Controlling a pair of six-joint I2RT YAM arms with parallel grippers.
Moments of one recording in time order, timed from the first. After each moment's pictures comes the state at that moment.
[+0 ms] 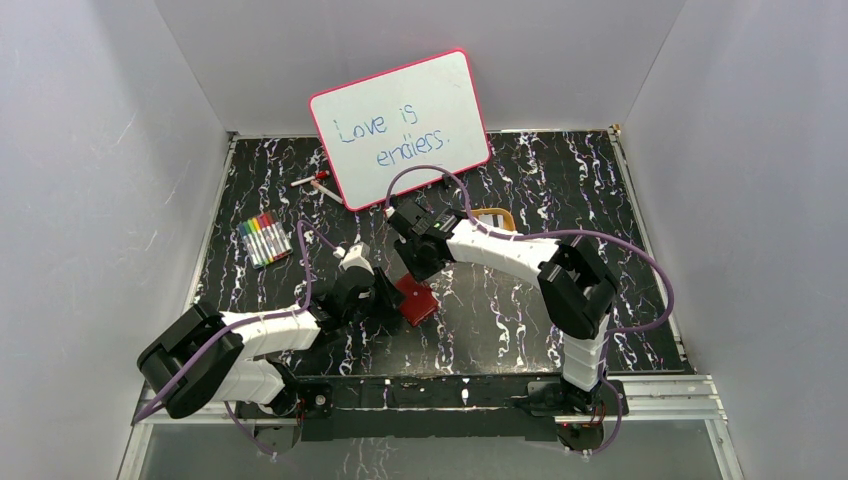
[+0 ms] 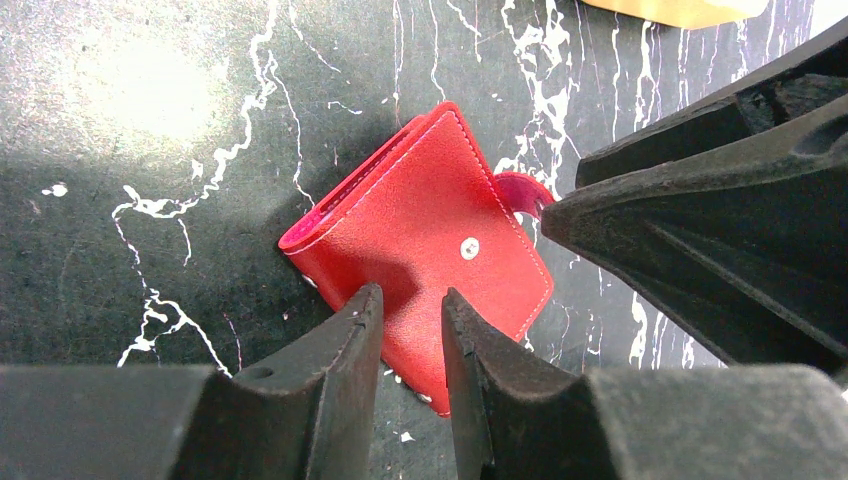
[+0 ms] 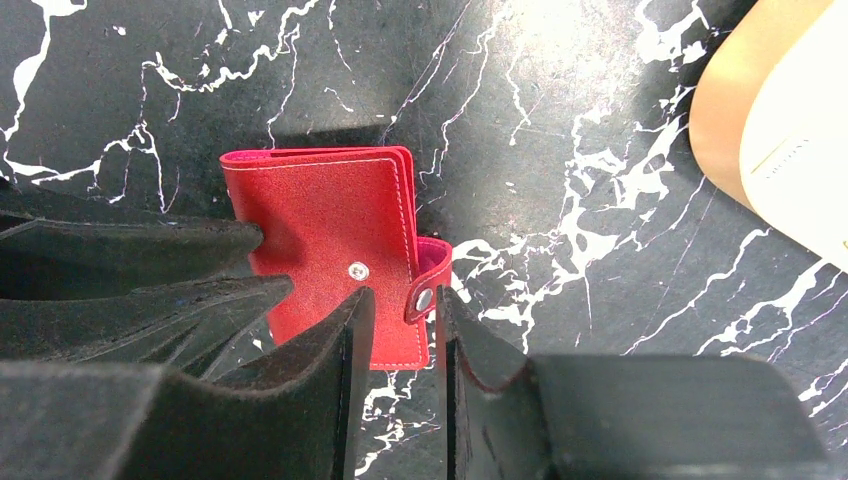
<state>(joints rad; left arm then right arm) -0.79 1.29 0.35 0.30 -0.14 -0.96 0.95 1.88 1.44 -0.72 0.07 0.31</state>
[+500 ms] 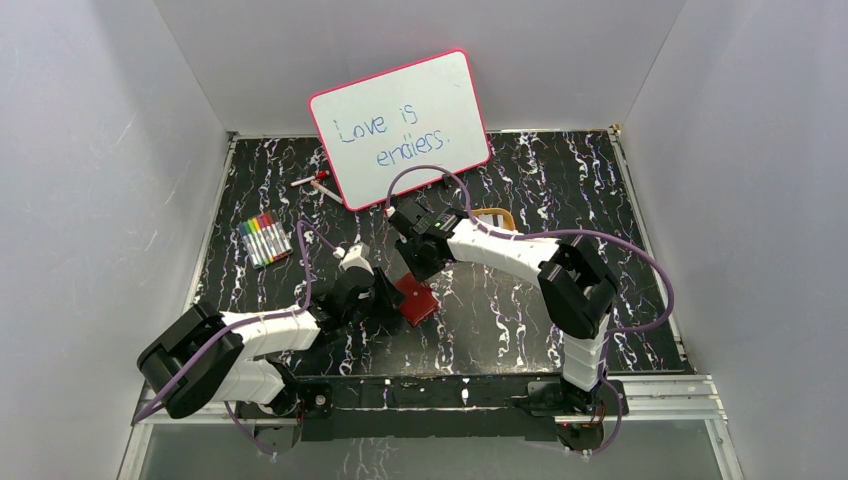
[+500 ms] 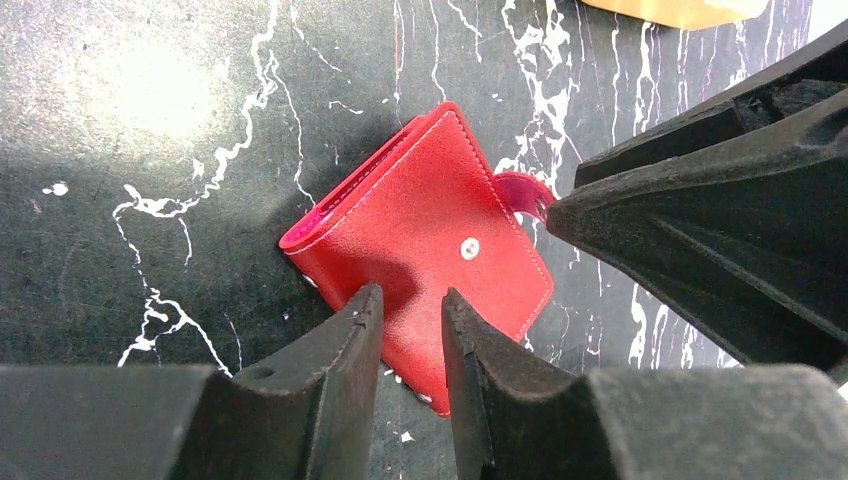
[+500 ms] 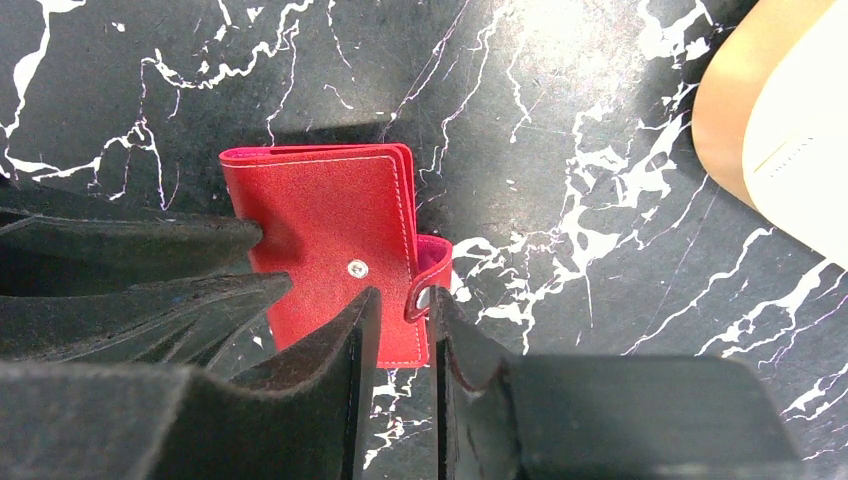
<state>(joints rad) -0.79 1.29 0.35 0.30 -0.14 -0.96 0.94 1.88 1.44 -0.72 0.05 0.31</state>
